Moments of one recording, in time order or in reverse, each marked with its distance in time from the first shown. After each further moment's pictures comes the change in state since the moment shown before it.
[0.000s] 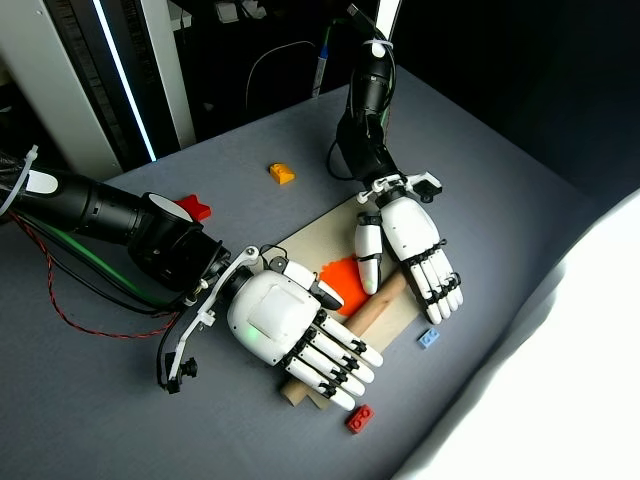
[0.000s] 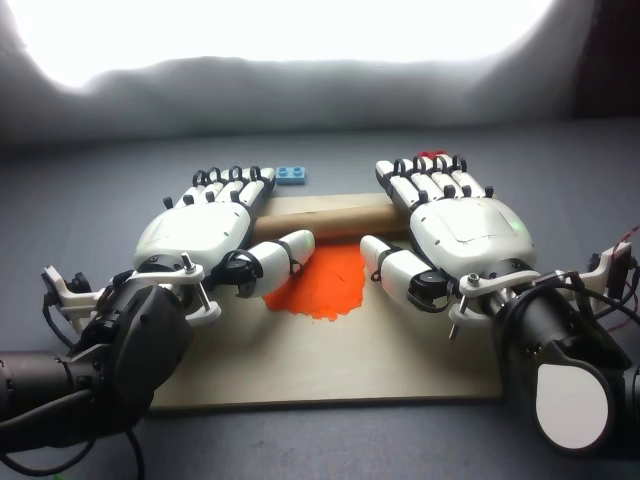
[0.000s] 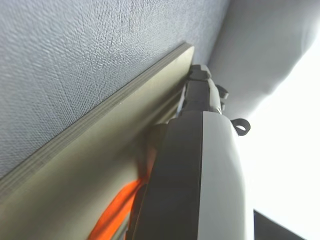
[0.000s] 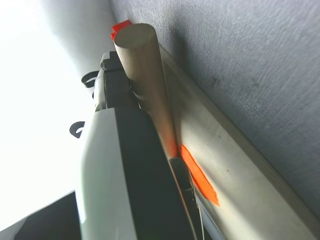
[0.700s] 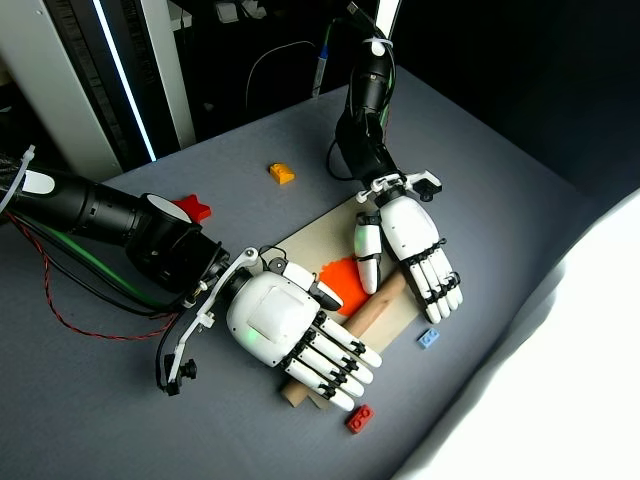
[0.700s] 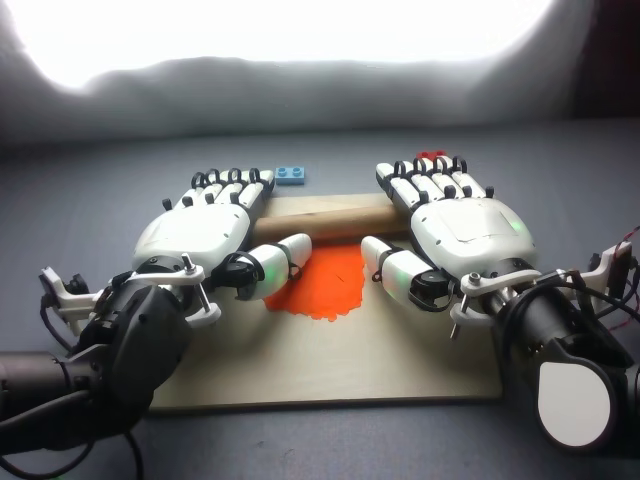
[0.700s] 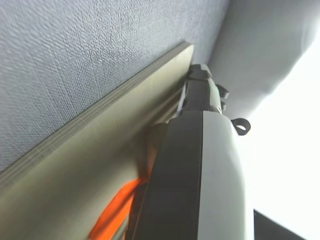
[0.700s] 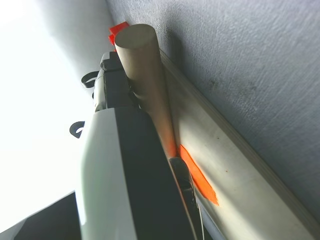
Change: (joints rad) left arm -0.005 0.017 -0.030 -0.013 0.010 0.027; right arm 0.000 0.005 -0.001 0.008 0.013 0.000
